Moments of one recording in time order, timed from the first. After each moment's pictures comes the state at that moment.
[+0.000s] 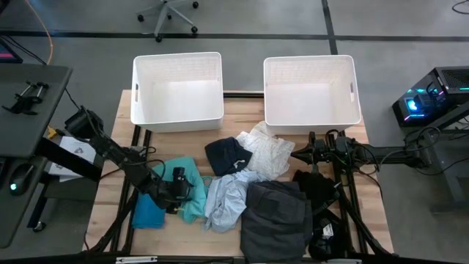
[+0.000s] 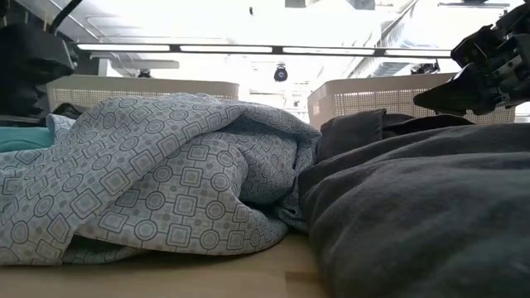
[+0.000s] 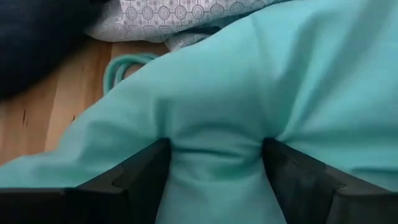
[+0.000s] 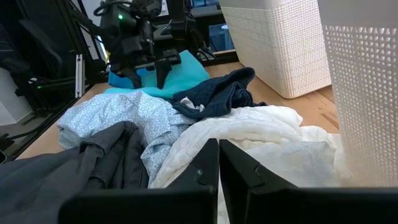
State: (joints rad) left arm -0.71 1.37 0.39 -0.04 -0.46 -0.44; right arm -0.03 0.18 0.01 0.01 0.01 0.13
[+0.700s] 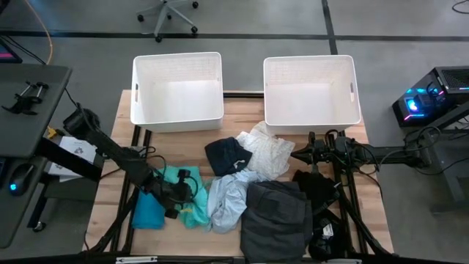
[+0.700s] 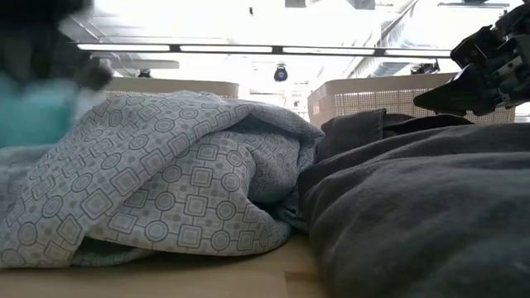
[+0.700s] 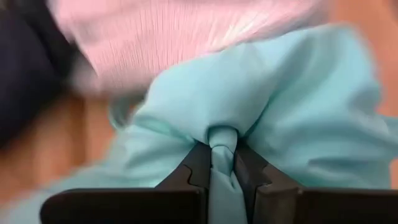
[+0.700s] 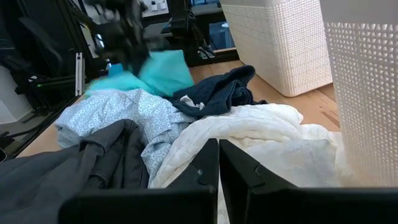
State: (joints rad) left arm -0.66 1.29 0.64 -0.29 -0.32 -0.30; right arm -0.03 0.18 0.01 0.01 0.01 0.13
